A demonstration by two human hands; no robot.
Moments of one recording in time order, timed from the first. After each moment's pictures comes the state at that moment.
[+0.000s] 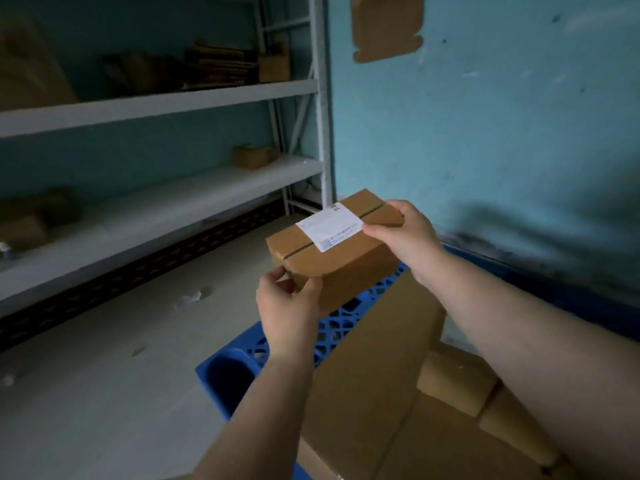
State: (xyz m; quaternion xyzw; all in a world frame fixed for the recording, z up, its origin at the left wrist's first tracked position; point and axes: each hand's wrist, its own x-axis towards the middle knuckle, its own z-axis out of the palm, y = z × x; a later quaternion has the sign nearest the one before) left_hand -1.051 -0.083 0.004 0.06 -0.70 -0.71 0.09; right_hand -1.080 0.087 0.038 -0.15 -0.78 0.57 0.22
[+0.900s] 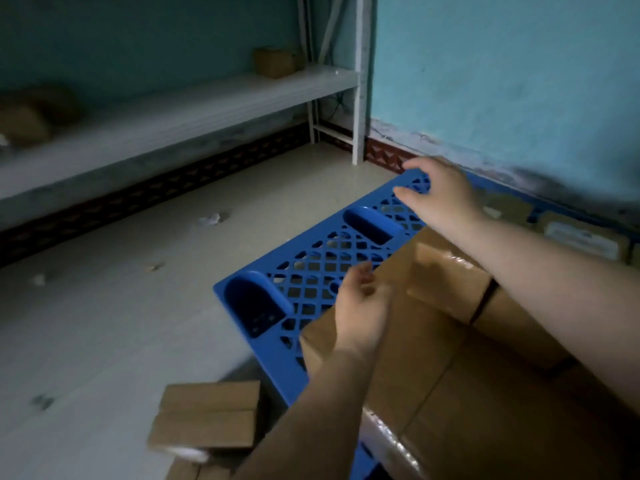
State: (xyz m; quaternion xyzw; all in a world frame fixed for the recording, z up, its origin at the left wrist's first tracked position) left_hand -1.047 -0.063 -0.141 0.02 -0.72 -0.69 -0.12; right_hand -1.114 0.081 -0.071 -0.07 -0.92 0.33 0.22
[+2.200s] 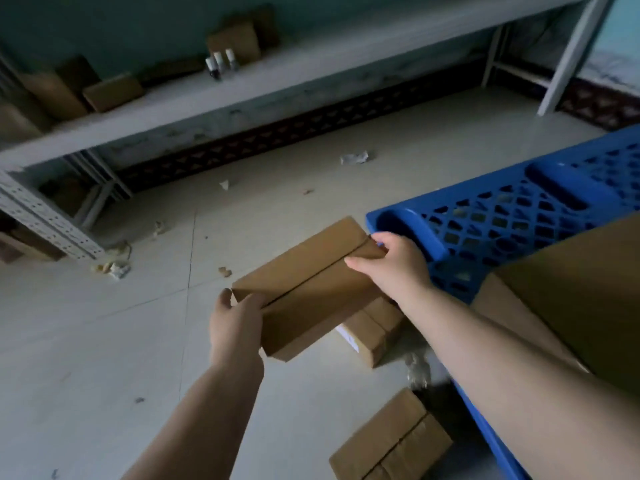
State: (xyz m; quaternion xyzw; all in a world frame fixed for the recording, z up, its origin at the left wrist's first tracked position) left_hand -0.943 -0.393 -0.171 0.43 -0.63 -0.64 0.10; right_hand -1.046 -0.233 -0.197 -0.01 -0.84 0.53 -0.10
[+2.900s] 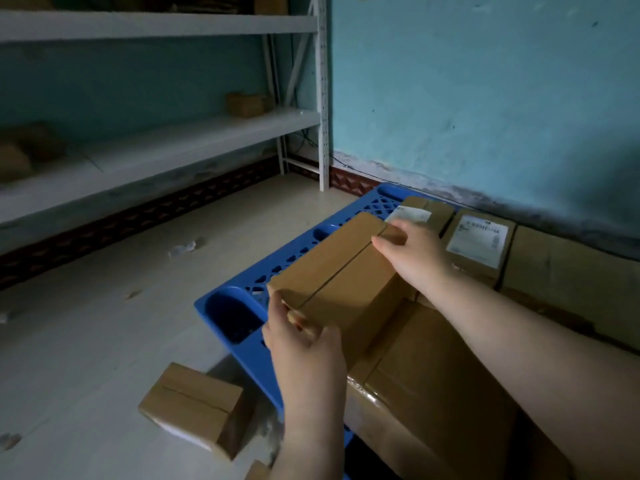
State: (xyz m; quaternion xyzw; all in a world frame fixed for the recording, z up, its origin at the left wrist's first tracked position) left_hand -0.918 -0.120 -0.082 0.13 -0.69 -0.71 -0.01; right_hand -0.993 0.048 -0.078 -0.19 -0.90 0.36 0.16
